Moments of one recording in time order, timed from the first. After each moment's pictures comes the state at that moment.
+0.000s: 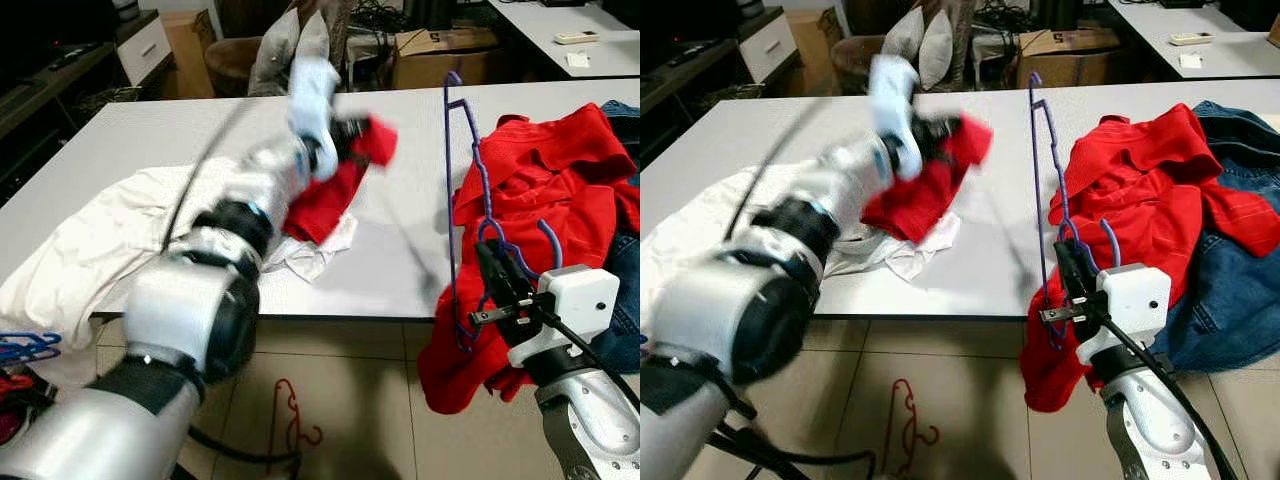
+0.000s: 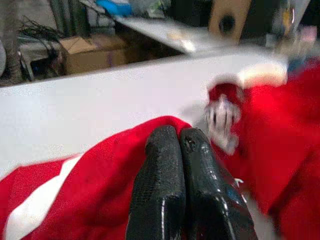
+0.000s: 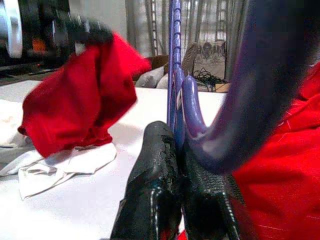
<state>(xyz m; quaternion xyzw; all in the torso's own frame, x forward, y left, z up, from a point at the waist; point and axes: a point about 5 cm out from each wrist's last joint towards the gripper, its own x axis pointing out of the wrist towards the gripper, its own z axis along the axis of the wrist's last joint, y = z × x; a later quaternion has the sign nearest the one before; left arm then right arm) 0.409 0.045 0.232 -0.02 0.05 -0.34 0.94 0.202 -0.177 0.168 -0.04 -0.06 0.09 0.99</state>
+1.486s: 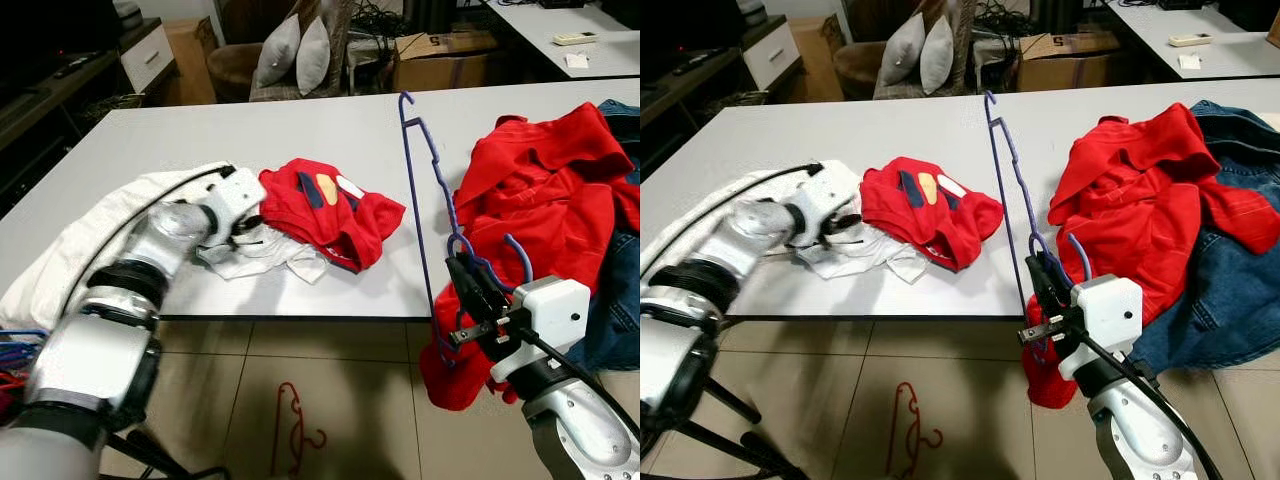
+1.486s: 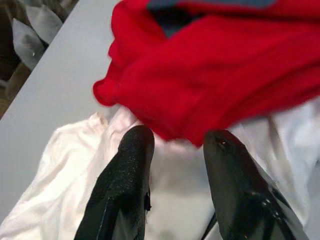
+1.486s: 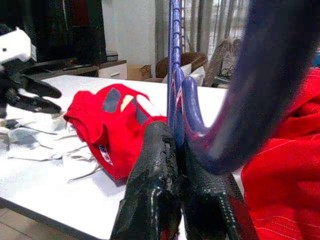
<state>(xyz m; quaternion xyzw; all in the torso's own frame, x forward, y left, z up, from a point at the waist) 0.391 0.178 0.151 0.34 0.14 -0.28 0.89 0.195 -0.161 0.163 -0.04 -0.05 0.16 0.99</state>
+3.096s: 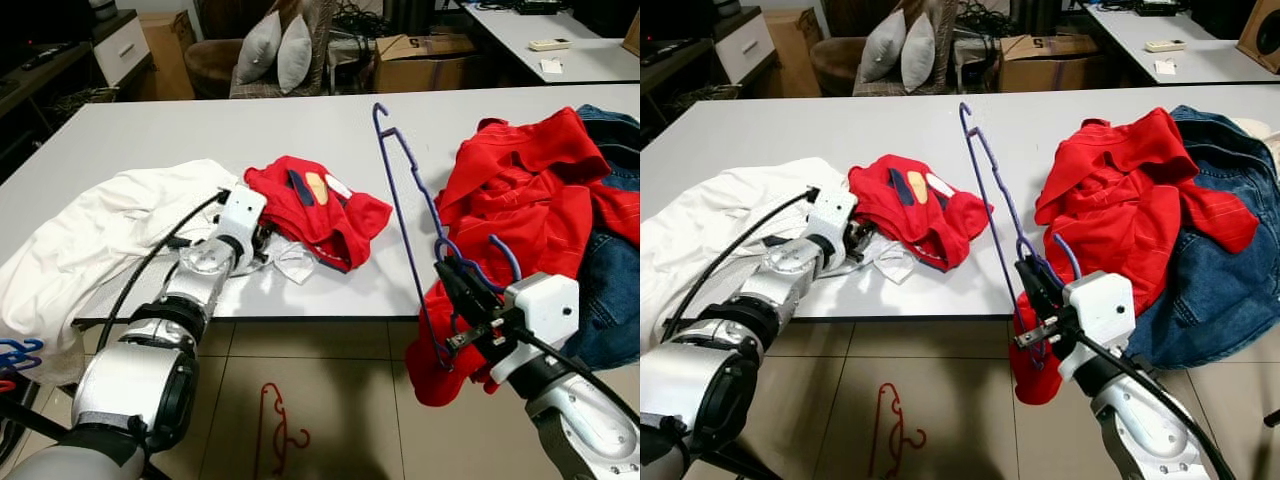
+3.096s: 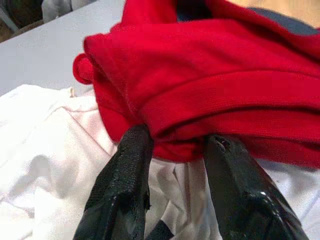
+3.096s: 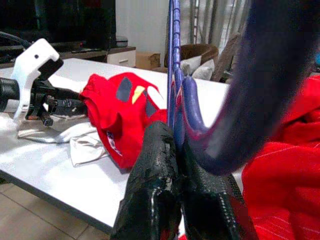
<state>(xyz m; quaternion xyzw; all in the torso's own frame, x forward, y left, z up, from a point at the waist) 0.381 0.160 0.112 0.14 0.12 -0.16 0.97 0.195 -0.161 0.165 -0.05 -0.03 0.20 0.98</state>
